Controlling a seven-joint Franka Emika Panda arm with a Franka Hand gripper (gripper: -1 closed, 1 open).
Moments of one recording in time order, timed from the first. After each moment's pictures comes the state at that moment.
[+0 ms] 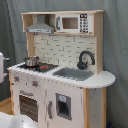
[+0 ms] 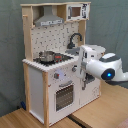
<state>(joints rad) -0.51 -0.94 1.45 -2.08 -0.76 2.26 1.18</state>
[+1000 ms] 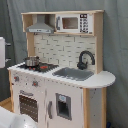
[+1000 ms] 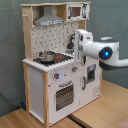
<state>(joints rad) -0.57 -0.85 1.36 -1.92 -0.73 2.27 0.88</state>
